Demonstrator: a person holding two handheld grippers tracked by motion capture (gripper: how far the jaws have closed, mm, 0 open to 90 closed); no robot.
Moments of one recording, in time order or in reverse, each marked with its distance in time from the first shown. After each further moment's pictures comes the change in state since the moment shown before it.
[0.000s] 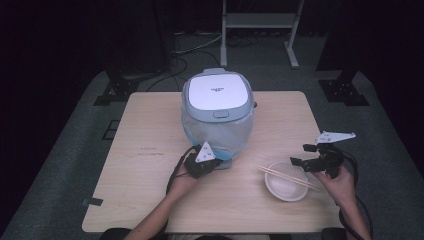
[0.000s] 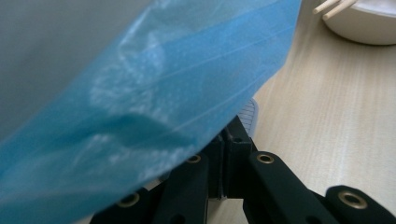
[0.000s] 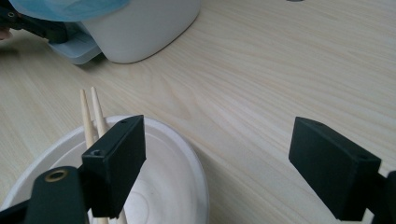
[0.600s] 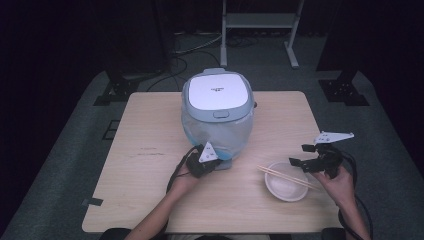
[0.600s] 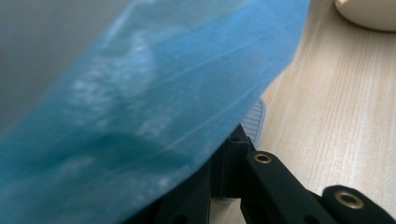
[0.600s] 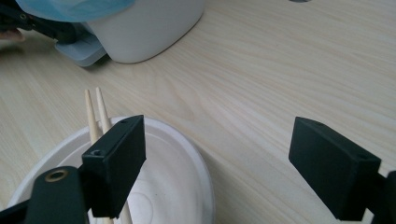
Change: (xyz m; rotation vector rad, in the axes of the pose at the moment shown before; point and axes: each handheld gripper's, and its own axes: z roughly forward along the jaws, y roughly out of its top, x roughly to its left) left arm -0.002 0.002 0.003 0.046 0.020 0.055; right arm 0.002 0.001 0.000 -0.001 0.006 -0.008
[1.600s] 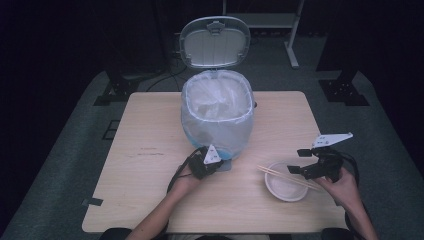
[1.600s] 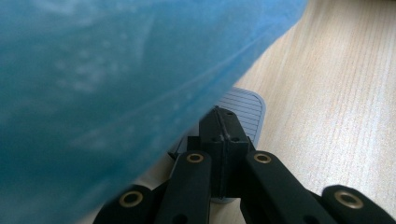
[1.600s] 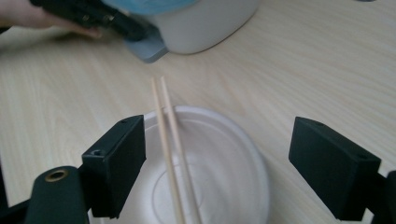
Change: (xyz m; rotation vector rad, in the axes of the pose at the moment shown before) left arm -0.003 -0.003 0.010 0.061 -0.005 -0.007; right arm 0.022 0.009 -0.012 0.063 0.144 -0.078
